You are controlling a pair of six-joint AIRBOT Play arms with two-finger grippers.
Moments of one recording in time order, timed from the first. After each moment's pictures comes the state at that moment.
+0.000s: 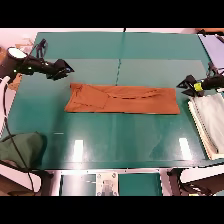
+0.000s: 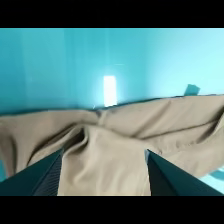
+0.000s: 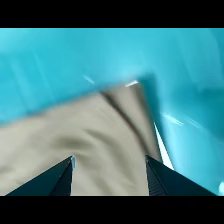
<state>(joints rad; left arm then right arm) 0.11 -1.73 1.61 0.76 -1.18 -1.30 -0.48 -1.67 1.39 -1.03 1.16 1.45</state>
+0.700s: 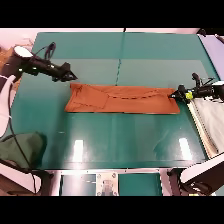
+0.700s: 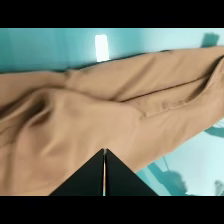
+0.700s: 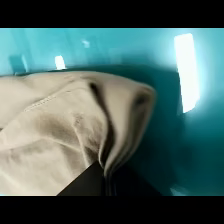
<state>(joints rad) 0.01 -1.74 1.62 0.77 -1.24 -1.30 -0.50 -1.92 1.45 -0.83 1.30 1.14</state>
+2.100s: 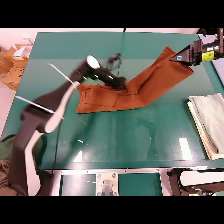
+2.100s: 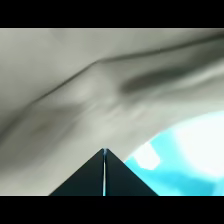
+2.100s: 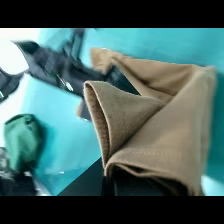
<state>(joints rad) -0.42 -2.10 2.07 0.80 -1.24 -1.29 -0.28 -1.54 1.77 -0.58 1.64 1.26</state>
